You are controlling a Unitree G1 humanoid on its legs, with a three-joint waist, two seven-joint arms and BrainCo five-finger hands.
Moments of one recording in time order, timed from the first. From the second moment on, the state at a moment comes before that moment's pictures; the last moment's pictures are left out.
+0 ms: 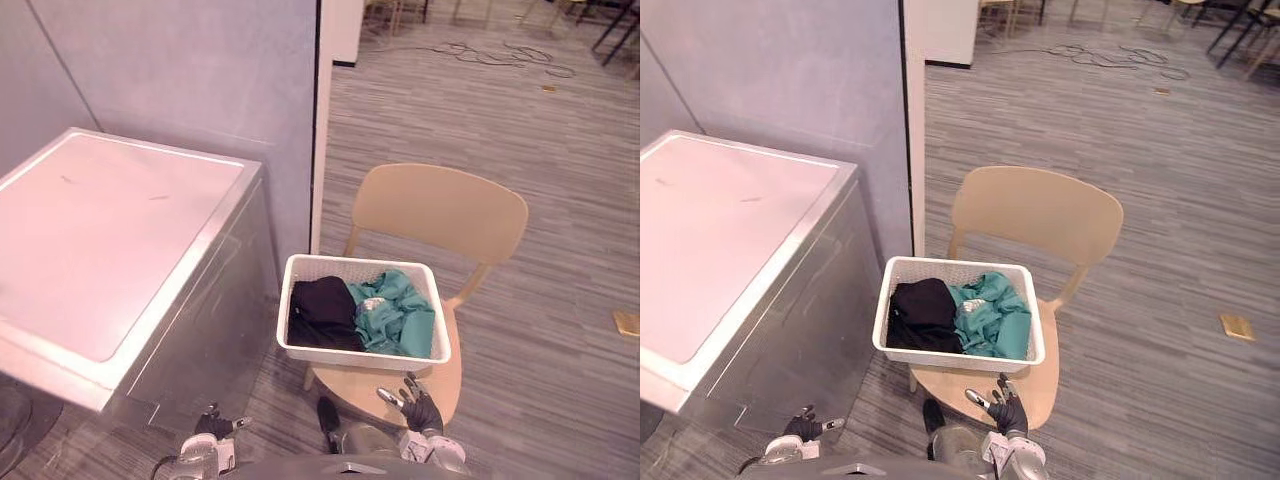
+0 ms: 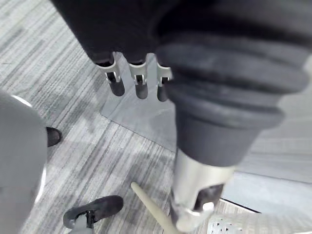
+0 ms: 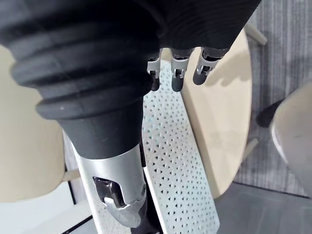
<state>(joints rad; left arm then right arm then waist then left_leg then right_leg) -0.01 0.00 0.14 1.11 -0.01 -0.06 0.09 0.33 -0.05 -0.04 0.46 0.35 -0.10 0.02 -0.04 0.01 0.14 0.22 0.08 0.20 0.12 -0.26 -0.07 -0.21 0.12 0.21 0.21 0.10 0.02</state>
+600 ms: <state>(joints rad) -0.01 -0.05 0.06 1.04 0.03 -0.05 0.08 0.41 0.03 -0.06 0.29 0.31 -0.09 0.04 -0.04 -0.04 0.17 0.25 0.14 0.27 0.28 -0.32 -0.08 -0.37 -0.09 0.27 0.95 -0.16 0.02</state>
